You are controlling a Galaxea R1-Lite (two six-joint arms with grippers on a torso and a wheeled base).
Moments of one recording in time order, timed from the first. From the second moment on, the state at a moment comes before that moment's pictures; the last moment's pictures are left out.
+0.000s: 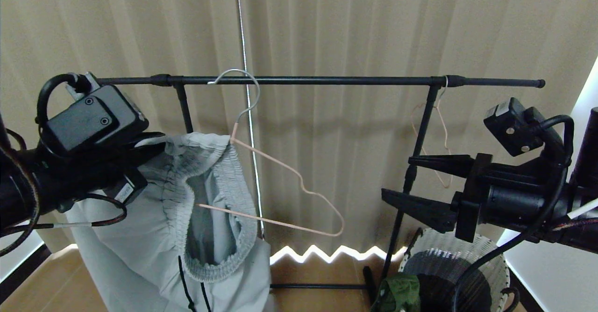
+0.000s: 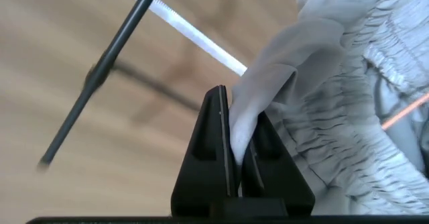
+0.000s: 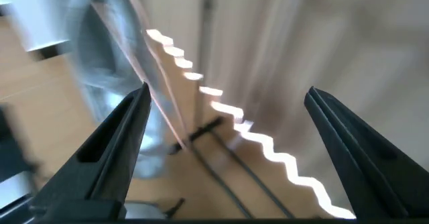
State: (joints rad) left arm -0.30 1.29 -0.77 -0.30 0.00 0.82; right arm 0.52 1.40 -0.67 -0.48 0.29 -0.04
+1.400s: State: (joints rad) left arm -0.46 1.31 -0.87 -0.31 0.16 0.22; right arm 0.86 1.65 -0.77 -0.68 0.04 0.11
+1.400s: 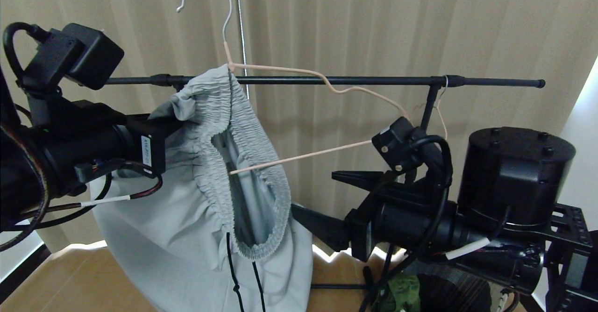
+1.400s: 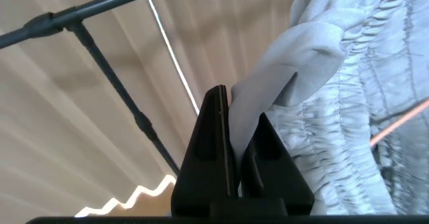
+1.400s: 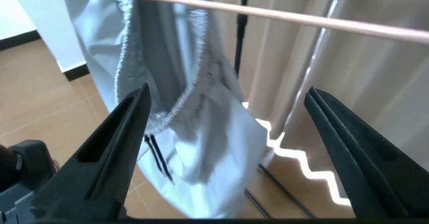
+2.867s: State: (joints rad) left arm -0.47 1.27 -0.86 -0.31 0.18 0.39; right arm 0.54 1.63 -0.78 -0.67 0.03 0.06
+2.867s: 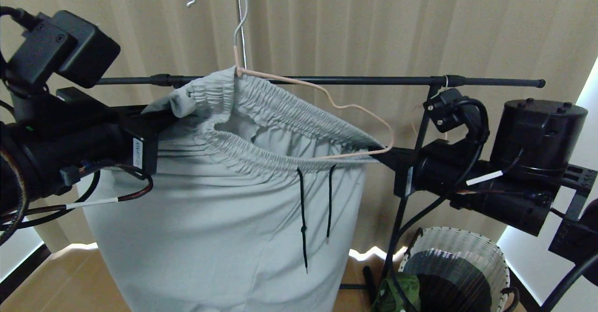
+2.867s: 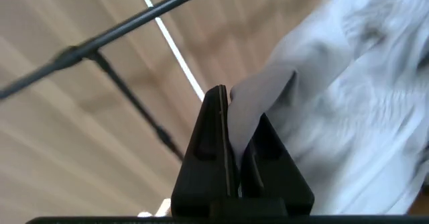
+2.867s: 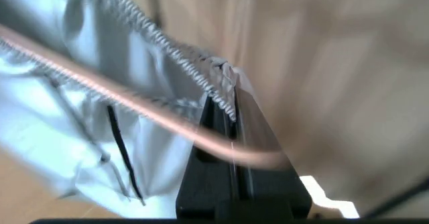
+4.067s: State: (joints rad) left arm -0.38 1.22 -0.71 -0.38 0.31 0.65; right arm 0.71 1.62 -0.83 -0.62 0.04 0.05
